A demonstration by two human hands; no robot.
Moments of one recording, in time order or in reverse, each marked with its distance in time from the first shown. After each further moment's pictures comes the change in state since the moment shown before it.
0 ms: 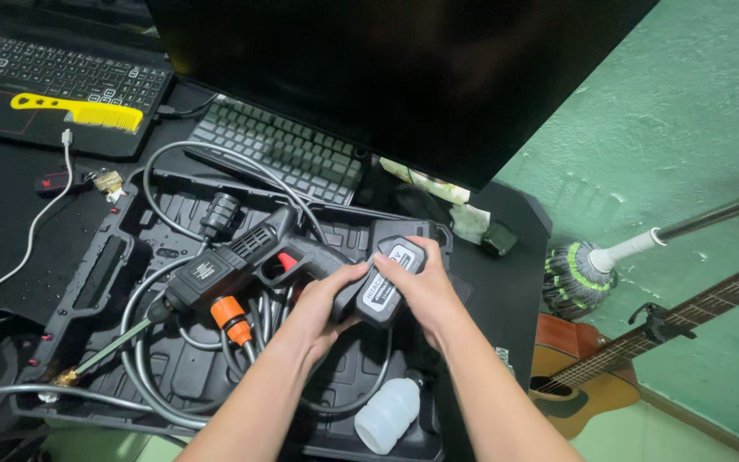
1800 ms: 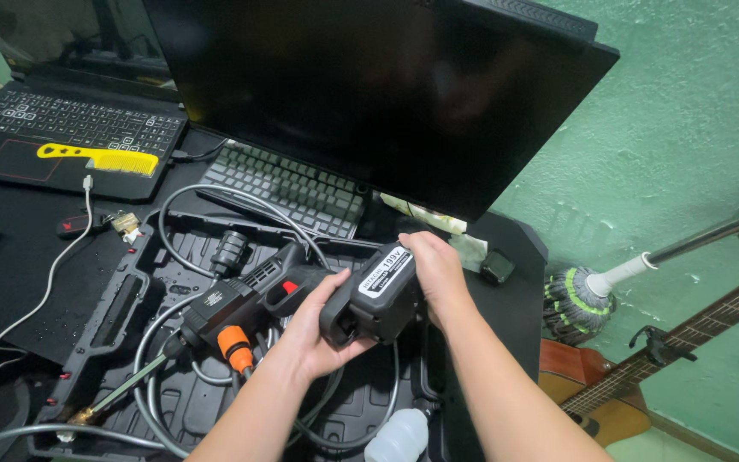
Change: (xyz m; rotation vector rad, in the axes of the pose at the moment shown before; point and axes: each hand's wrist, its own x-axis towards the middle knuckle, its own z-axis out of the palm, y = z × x) left_hand -0.010 0.035 0.002 -0.282 -0.113 -0.192; right_hand 0.040 -0.042 0.002 0.181 0.034 -0.109
